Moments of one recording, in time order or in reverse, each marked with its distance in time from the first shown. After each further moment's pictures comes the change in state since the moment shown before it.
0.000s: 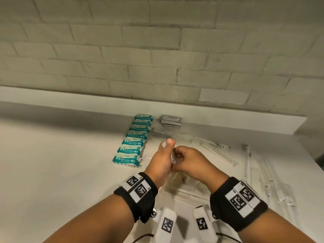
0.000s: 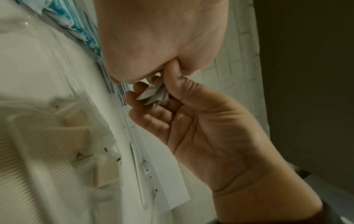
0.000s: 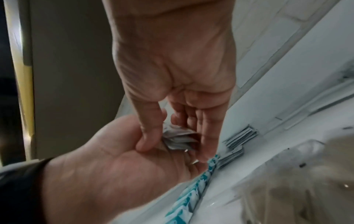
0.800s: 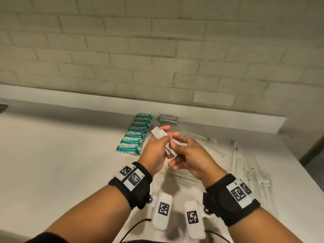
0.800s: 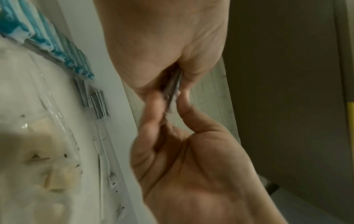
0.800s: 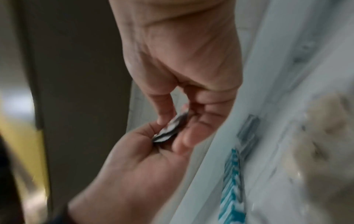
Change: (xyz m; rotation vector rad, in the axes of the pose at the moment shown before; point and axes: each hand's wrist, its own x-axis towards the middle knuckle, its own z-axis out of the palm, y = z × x) left_hand -0.083 0.030 0.015 -0.053 -0.094 0.261; right_hand -0.076 -0.026 0.001 0.774 0.075 0.148
